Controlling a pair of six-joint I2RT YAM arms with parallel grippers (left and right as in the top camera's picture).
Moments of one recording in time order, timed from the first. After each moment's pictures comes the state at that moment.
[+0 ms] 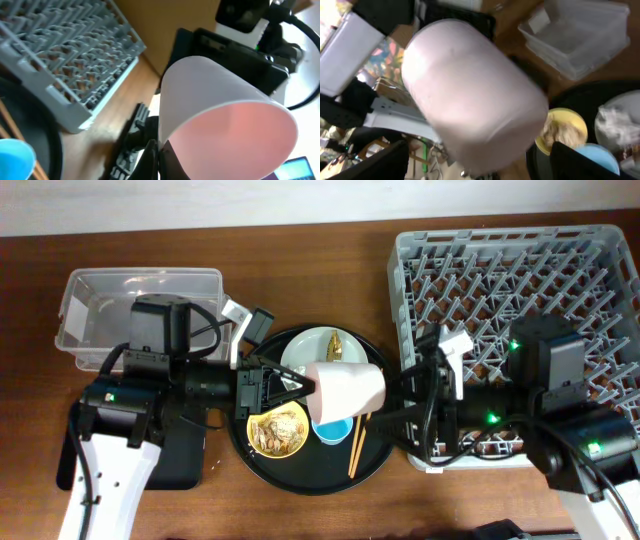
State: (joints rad) left arm -0.20 1.24 1.31 -0.93 1.27 -0.10; right arm 0.23 1.02 1.26 -0.89 -1.11 0.03
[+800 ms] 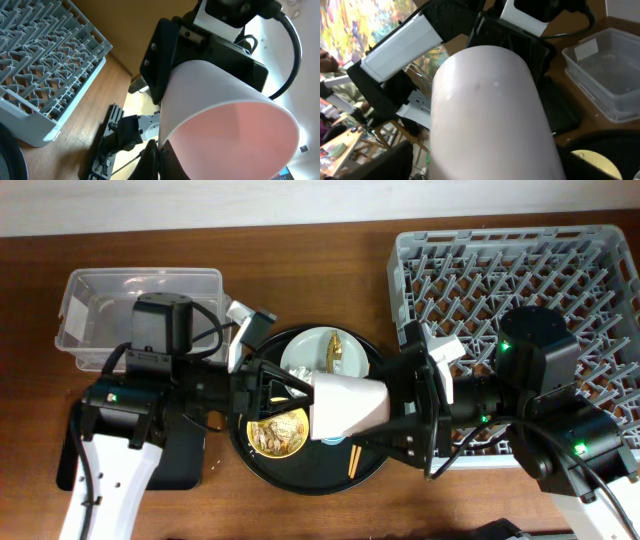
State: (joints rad) left arm -0.22 1.24 1.31 -0.90 1.43 -0.09; right arm 0.34 1.03 1.26 -0.68 -1.22 0.08
